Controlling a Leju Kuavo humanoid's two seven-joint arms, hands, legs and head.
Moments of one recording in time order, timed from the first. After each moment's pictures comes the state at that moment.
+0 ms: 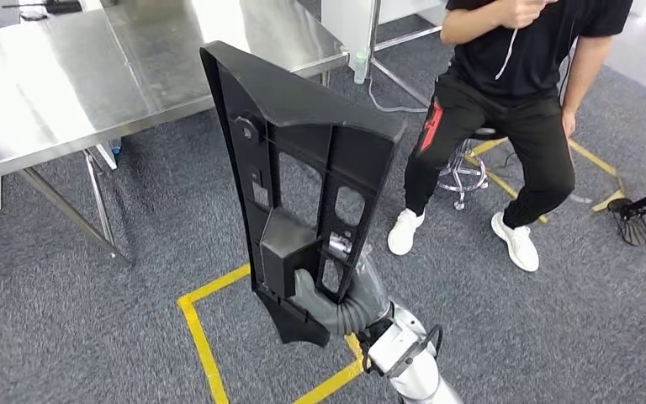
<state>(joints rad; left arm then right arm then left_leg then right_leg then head) -0.09 -0.10 0.64 -0.22 -0.64 0.17 0.46 -0.07 0.08 0.49 -1.40 0.18 0.06 -0.63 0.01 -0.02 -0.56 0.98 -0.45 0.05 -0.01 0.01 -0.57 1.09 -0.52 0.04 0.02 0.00</state>
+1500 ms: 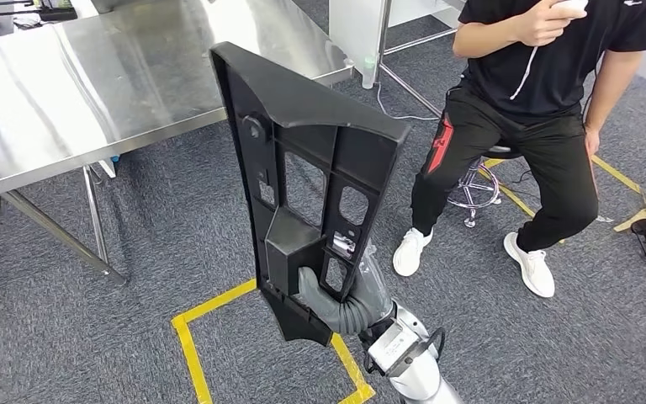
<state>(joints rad) -0.09 -0.11 0.64 -0.22 -0.67 0.17 0.46 -0.07 0.07 0.49 -1.39 0.19 0.03 -0.63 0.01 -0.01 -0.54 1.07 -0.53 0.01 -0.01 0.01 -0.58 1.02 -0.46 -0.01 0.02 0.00</state>
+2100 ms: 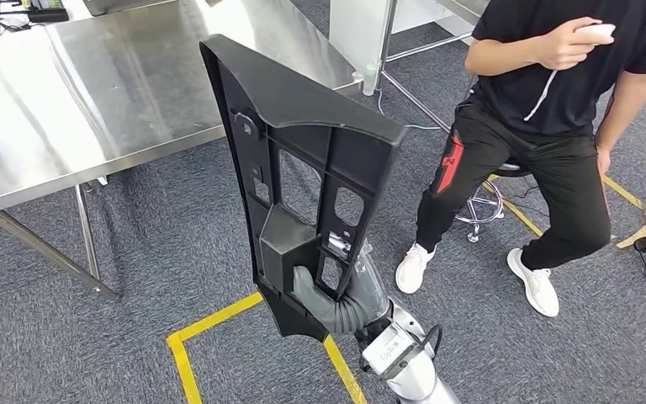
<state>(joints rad) -0.09 -0.11 0.64 -0.22 -0.68 0.18 0.46 -0.07 0.09 0.49 -1.40 0.22 0.02 -0.63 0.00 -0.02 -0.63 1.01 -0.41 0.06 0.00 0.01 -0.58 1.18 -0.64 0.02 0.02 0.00</state>
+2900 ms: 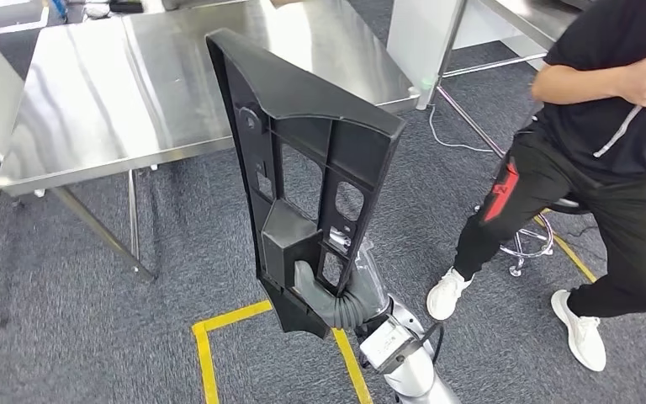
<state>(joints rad) -0.11 -0.11 0.64 -0.22 -0.69 0.19 0.46 -0.08 0.10 0.48 -1.39 0.23 0.01 -0.63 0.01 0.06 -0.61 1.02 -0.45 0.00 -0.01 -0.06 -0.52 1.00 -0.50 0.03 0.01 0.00</state>
